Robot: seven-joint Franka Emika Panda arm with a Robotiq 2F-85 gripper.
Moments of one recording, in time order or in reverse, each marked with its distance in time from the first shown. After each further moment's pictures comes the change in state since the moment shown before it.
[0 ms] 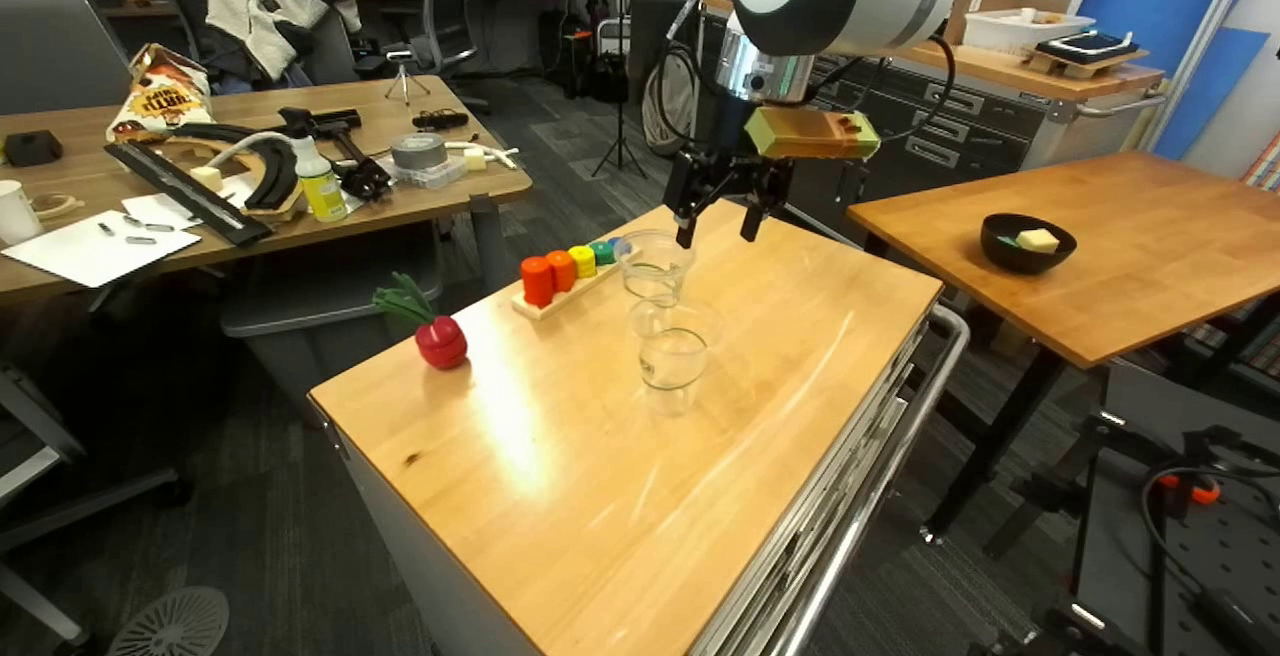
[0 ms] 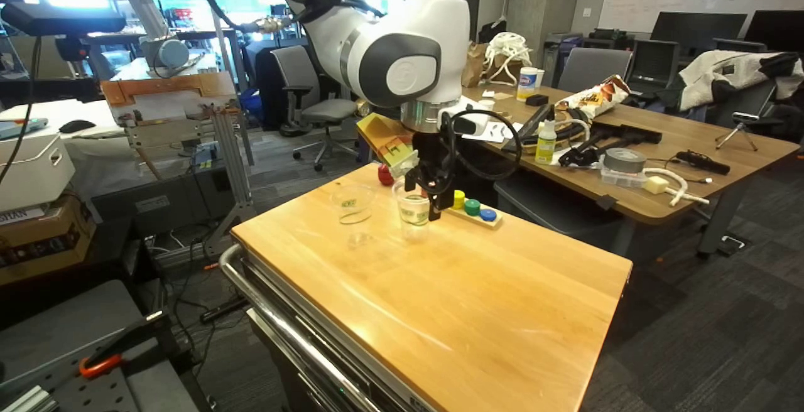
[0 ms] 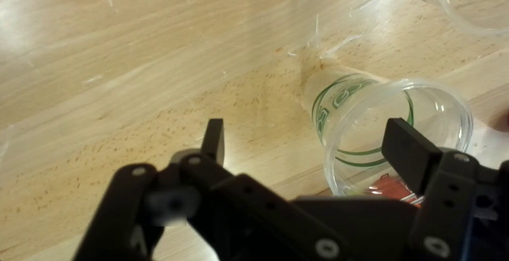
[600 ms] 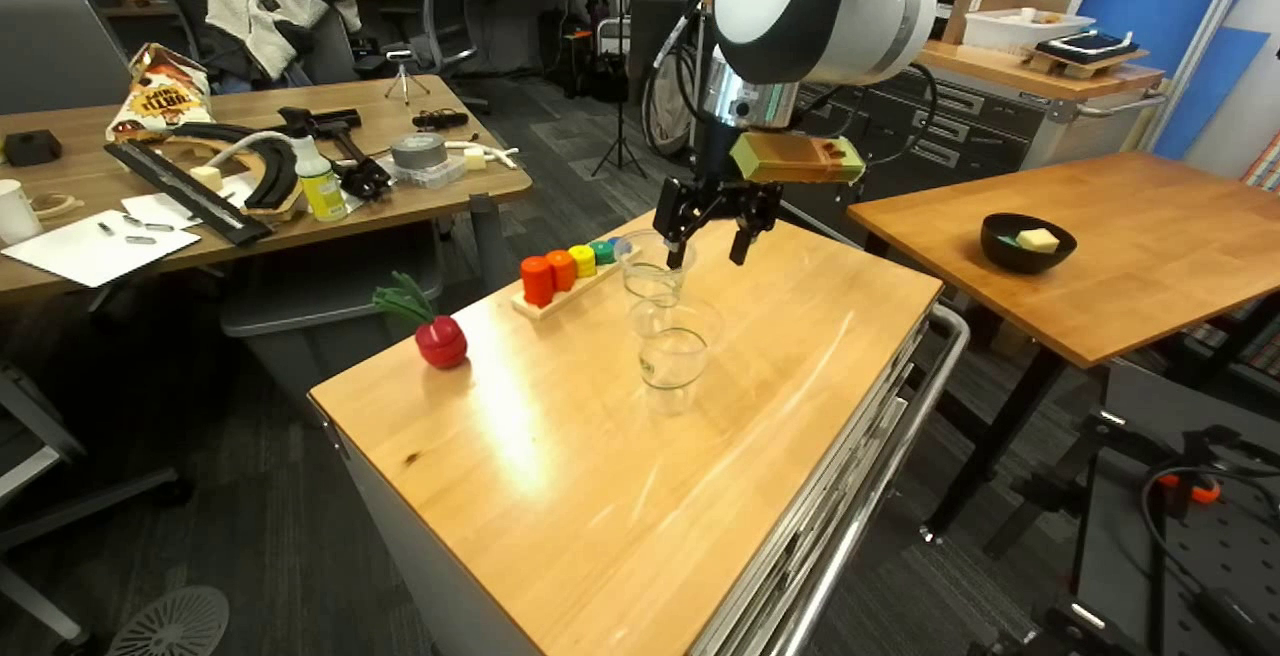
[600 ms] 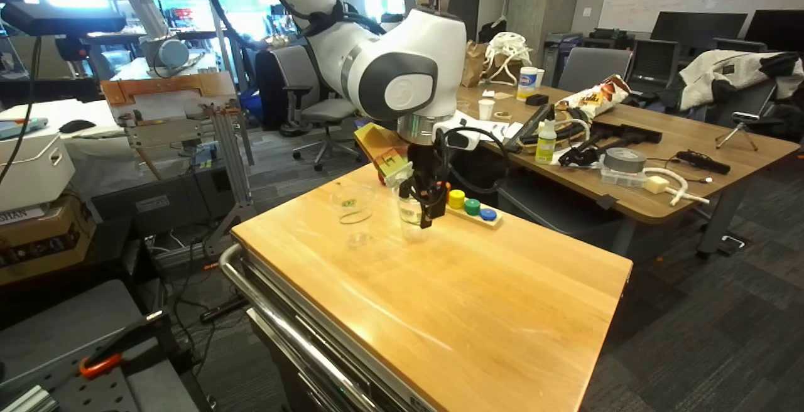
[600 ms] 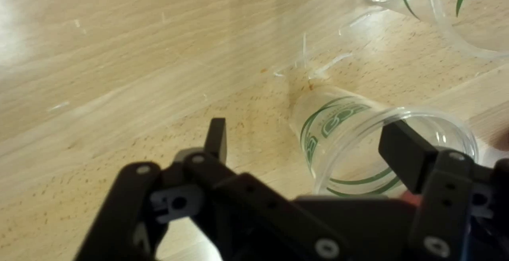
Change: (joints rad) arm -0.005 0.058 0.026 0.029 0.029 -0.001 -0.002
